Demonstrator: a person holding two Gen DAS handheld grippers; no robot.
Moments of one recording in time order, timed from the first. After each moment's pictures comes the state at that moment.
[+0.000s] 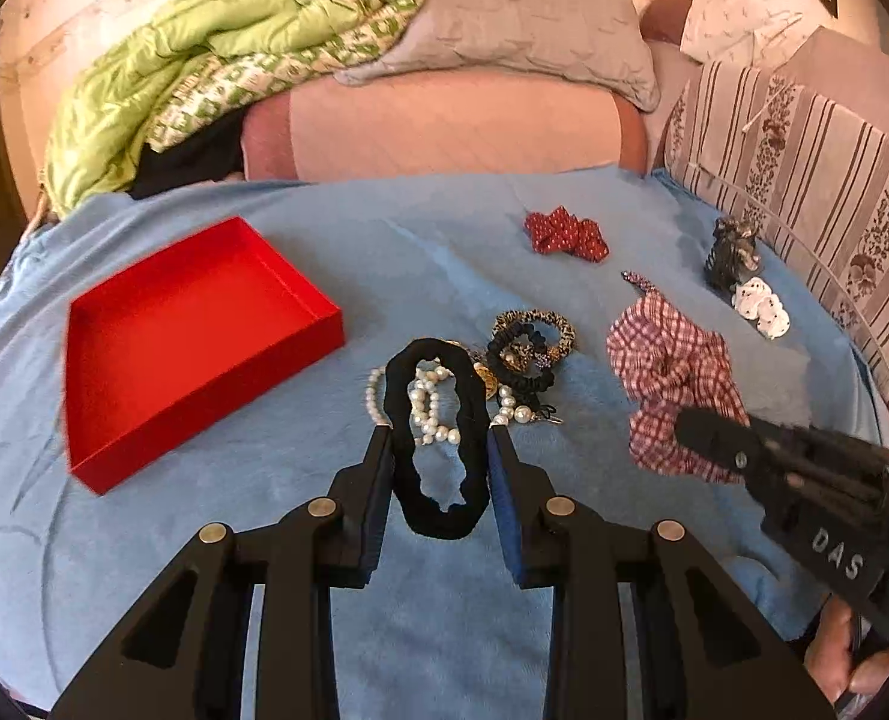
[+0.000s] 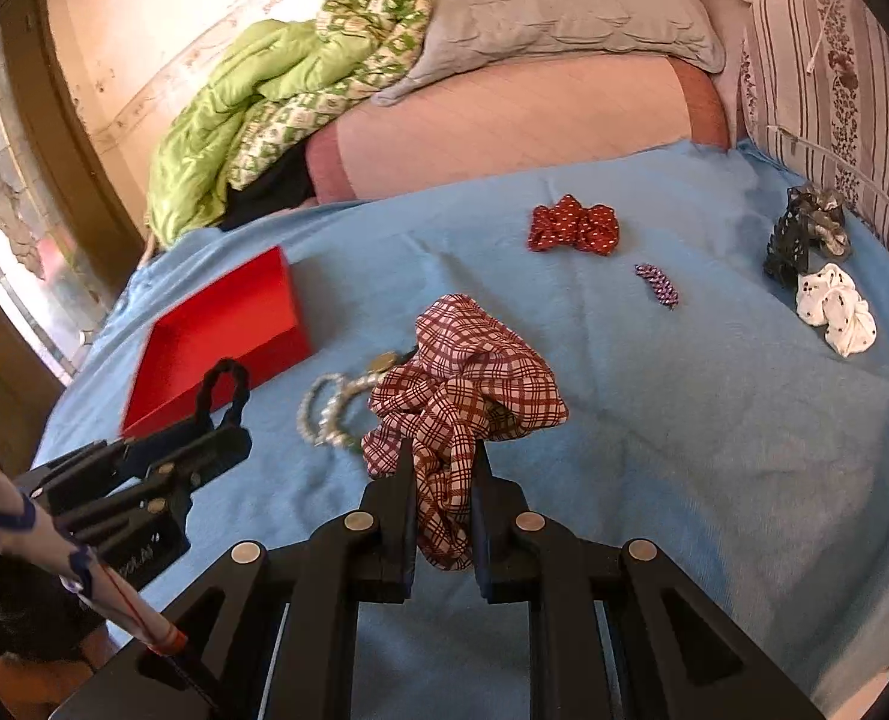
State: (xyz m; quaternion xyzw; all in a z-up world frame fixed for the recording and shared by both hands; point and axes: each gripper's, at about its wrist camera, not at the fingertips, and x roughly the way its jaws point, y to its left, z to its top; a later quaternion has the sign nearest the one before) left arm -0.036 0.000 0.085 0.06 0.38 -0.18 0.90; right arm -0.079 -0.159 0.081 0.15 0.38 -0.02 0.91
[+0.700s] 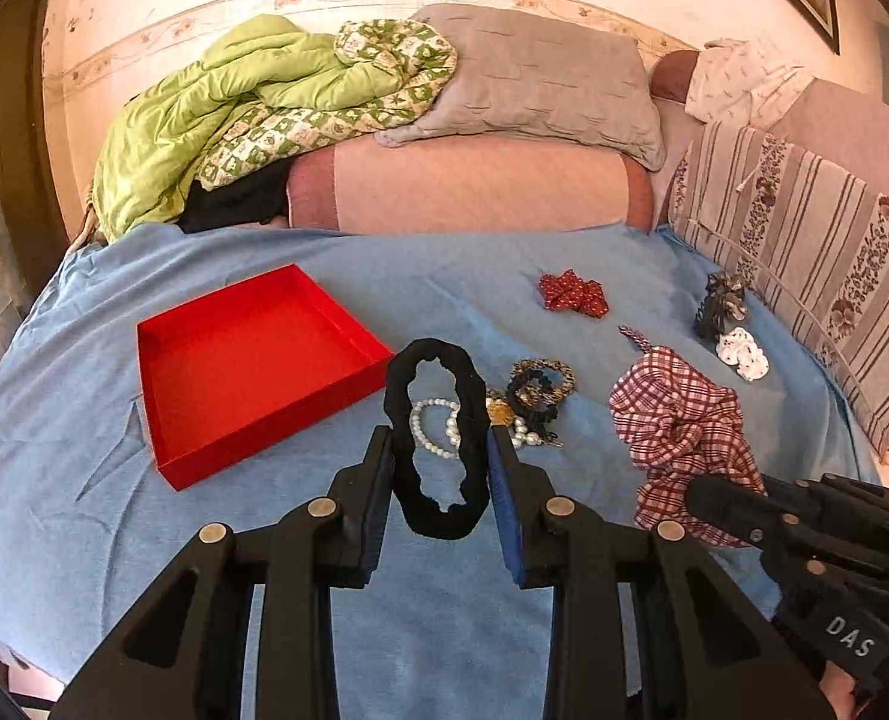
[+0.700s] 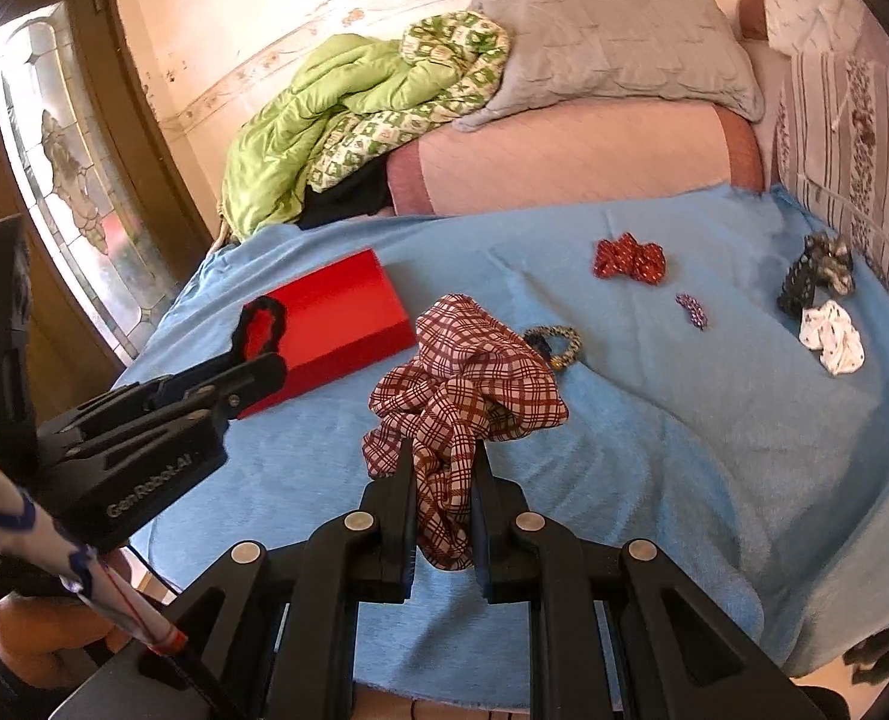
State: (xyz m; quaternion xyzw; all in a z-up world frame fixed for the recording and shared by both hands) left arm -0.078 0.038 0.138 0.04 0.34 -0.16 0.93; right arm -0.127 -0.110 0.134 0.13 0.36 0.04 0.92
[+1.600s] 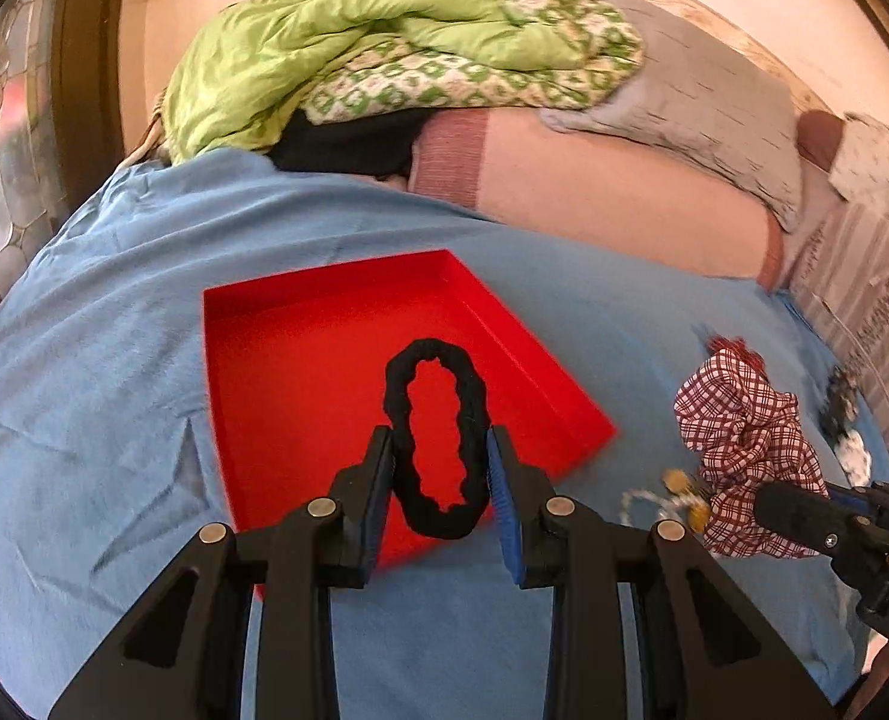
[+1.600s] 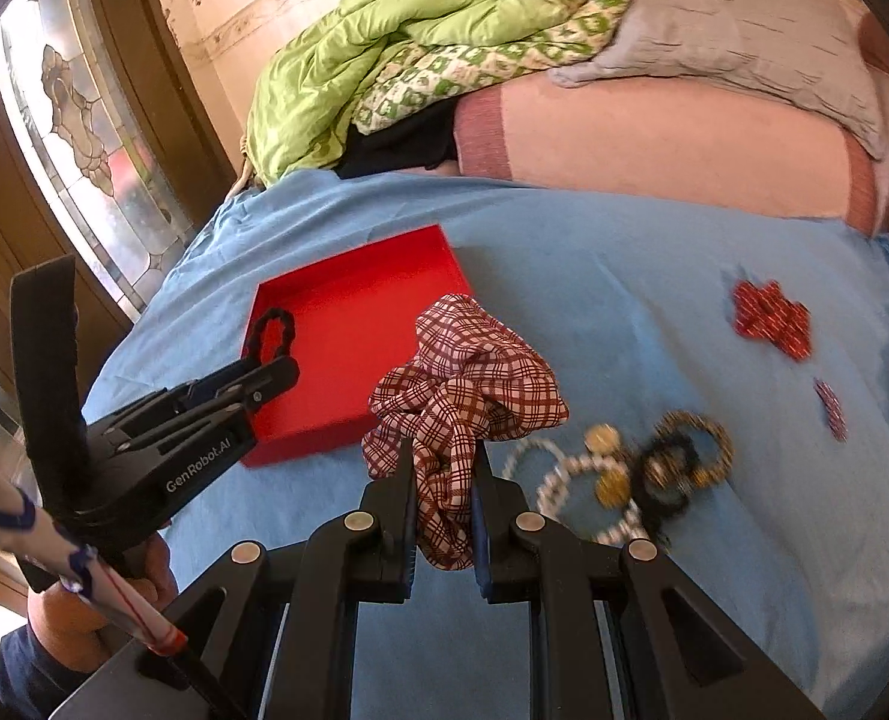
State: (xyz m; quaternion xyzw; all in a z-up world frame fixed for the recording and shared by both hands) left arm 0.075 0.147 0.095 -0.05 0.38 -0.08 0.92; right arm 0.045 -0.041 0.120 0.08 0.43 0.10 0.89
